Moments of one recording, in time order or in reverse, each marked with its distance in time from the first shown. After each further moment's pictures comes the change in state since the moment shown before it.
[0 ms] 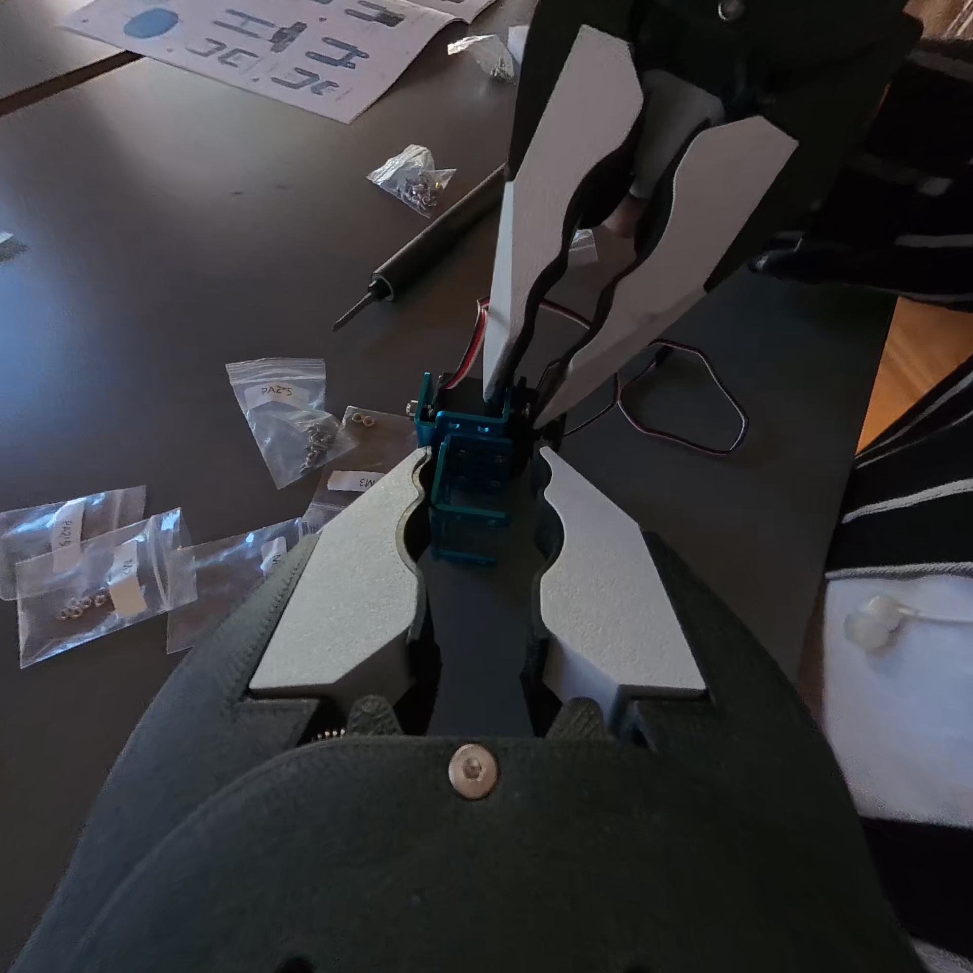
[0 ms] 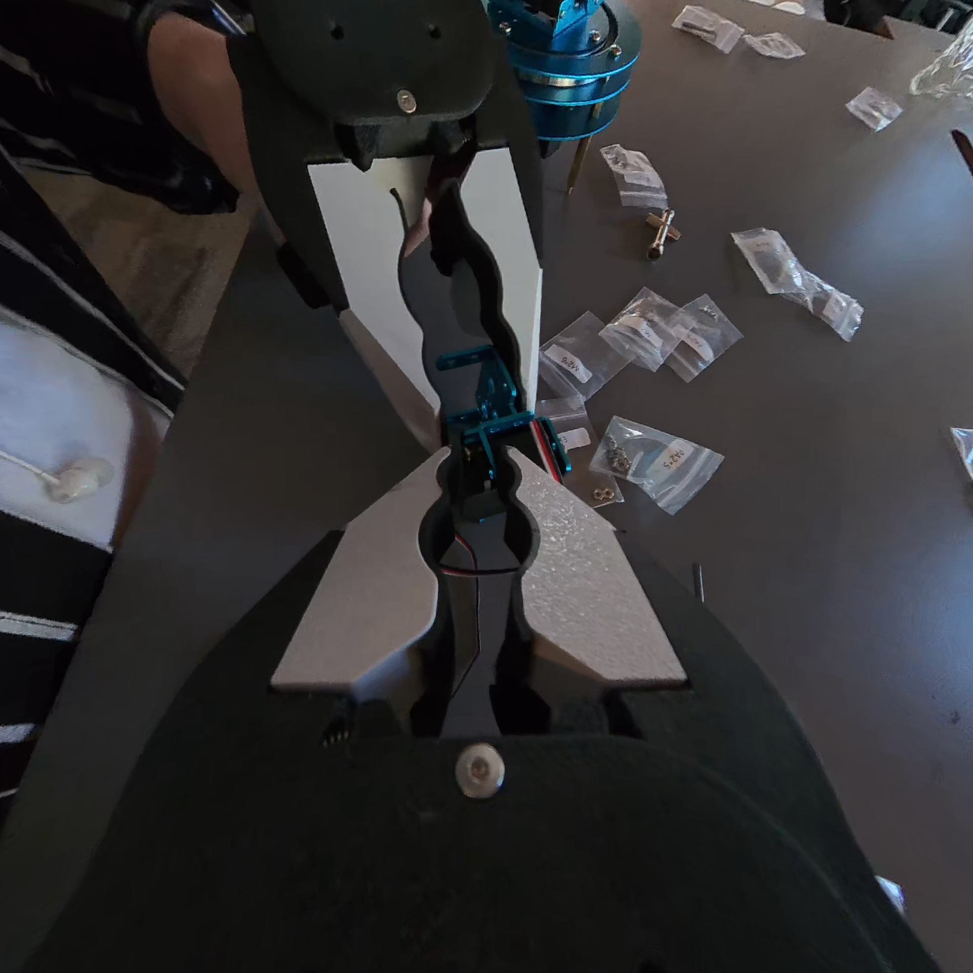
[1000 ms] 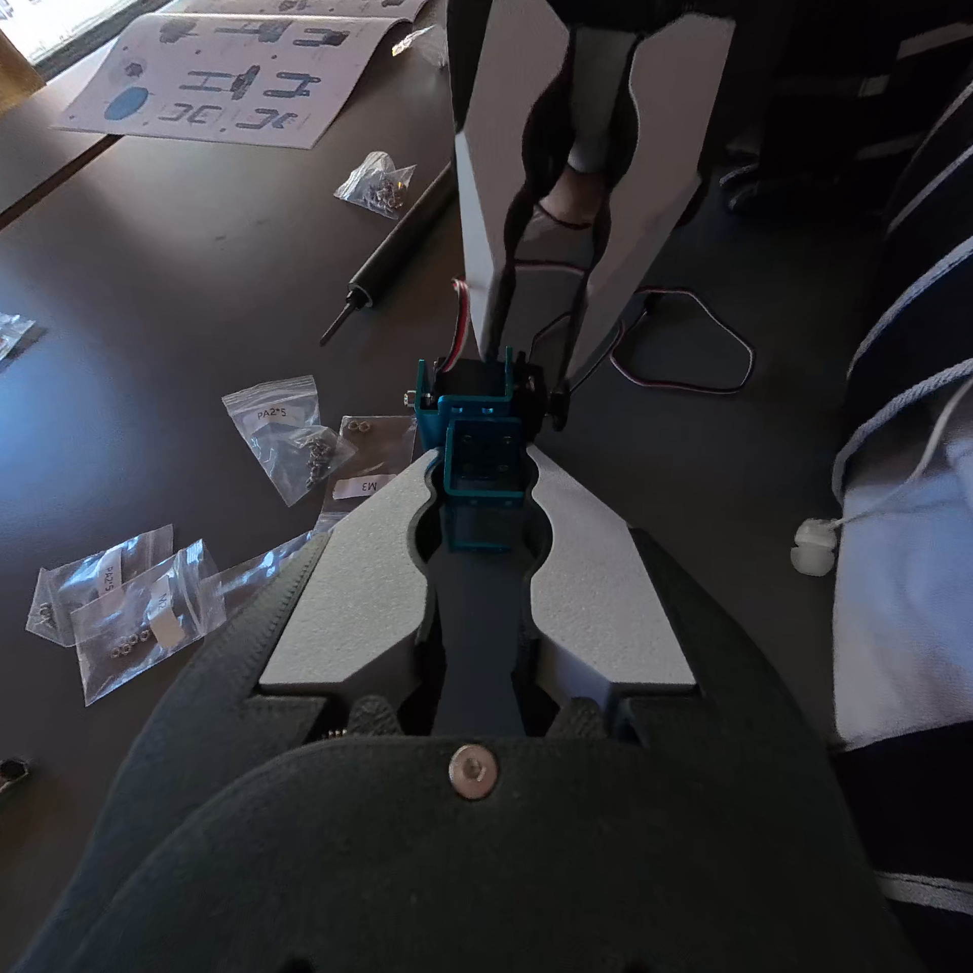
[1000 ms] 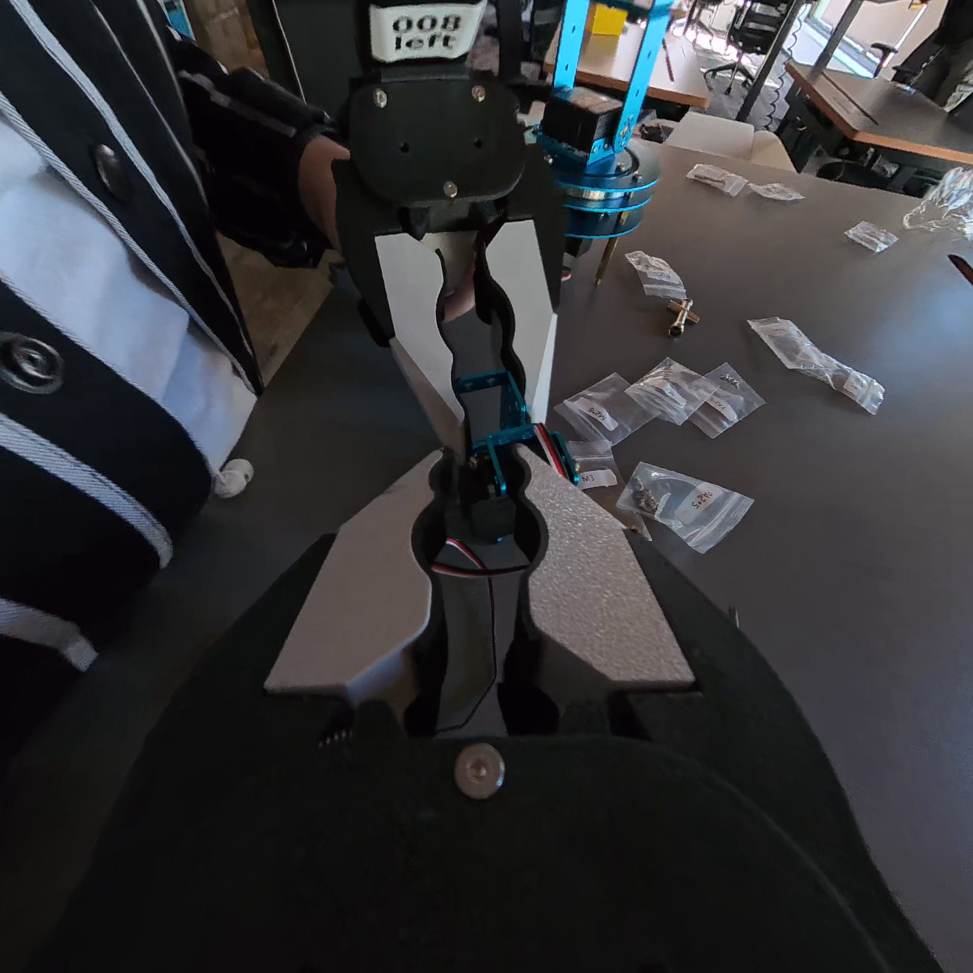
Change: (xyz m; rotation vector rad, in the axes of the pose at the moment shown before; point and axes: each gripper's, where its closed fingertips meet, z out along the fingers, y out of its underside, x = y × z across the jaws) left arm 0.004 0.008 -0.001 -0.003 0.011 0.193; right arm -0.012 -0.006 -0.009 0.230 -0.090 -0.018
